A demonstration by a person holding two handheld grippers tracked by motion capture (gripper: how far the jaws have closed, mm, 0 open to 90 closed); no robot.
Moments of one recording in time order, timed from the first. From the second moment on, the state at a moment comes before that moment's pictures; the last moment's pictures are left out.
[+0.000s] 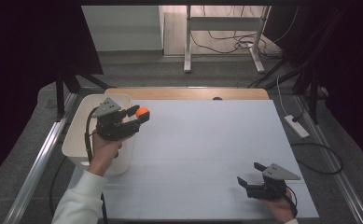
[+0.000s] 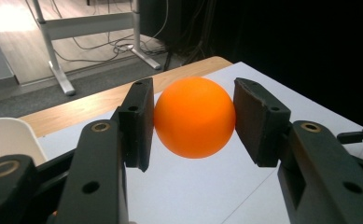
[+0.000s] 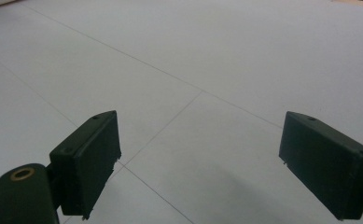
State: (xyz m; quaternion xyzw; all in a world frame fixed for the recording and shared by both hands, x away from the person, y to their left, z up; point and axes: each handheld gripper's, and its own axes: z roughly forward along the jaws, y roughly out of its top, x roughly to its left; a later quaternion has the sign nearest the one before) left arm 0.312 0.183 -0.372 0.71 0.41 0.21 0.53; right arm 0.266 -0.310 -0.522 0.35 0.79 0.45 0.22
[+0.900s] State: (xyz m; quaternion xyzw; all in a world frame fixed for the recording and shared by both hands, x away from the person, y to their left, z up) left arm 0.324 0.213 -0.372 0.69 0.45 0.22 0.52; right arm 0.267 -0.309 -0.522 0.35 0.79 0.45 0.22
